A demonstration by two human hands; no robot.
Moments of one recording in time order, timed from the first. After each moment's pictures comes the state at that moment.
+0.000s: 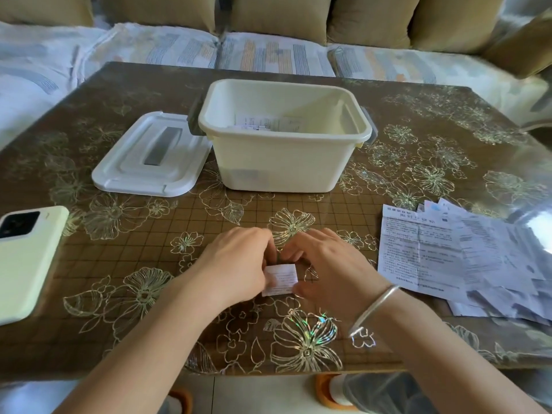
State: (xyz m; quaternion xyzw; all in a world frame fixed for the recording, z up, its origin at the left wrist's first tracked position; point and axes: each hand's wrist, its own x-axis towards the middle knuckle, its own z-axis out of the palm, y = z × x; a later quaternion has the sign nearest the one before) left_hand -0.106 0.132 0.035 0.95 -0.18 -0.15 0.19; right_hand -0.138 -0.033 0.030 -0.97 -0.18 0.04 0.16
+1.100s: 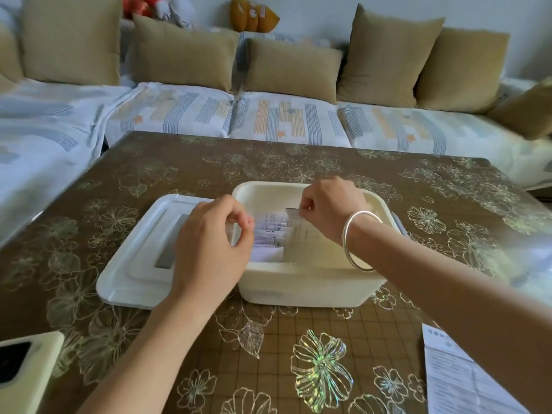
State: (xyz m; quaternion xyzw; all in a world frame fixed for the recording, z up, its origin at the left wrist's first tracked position) left_hand 0.037 0.166 0.084 0.87 -0.12 0.27 0.39; right_hand 0.098 -0.022 0.117 -0.99 -0.08 -0.09 0.03
